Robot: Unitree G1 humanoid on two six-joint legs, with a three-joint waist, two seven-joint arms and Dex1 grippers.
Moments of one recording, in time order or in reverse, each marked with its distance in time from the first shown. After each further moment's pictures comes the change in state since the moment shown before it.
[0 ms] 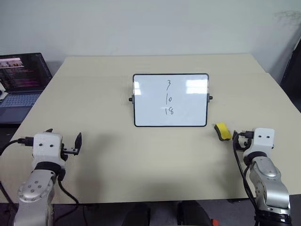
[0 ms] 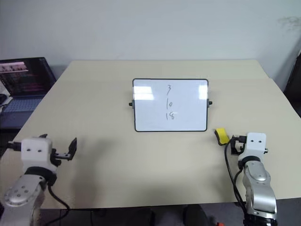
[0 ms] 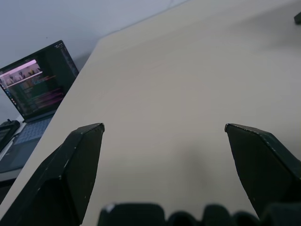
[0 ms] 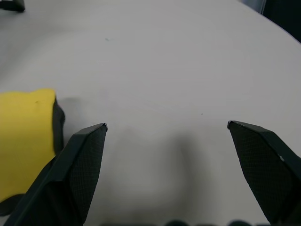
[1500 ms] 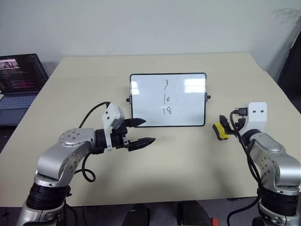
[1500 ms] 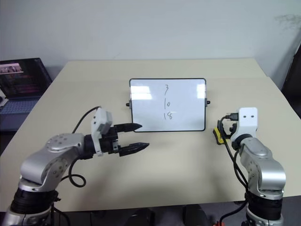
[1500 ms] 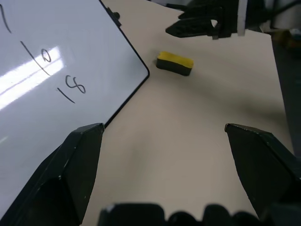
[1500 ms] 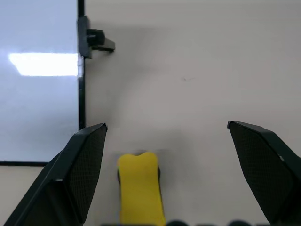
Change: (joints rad) left arm -0.465 0.265 -0.408 0.027 -0.491 0.346 -0.712; right arm -0.290 -0.087 0.039 -0.264 0.189 0.668 0.088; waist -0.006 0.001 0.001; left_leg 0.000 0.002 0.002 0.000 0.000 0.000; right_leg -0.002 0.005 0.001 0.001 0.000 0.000
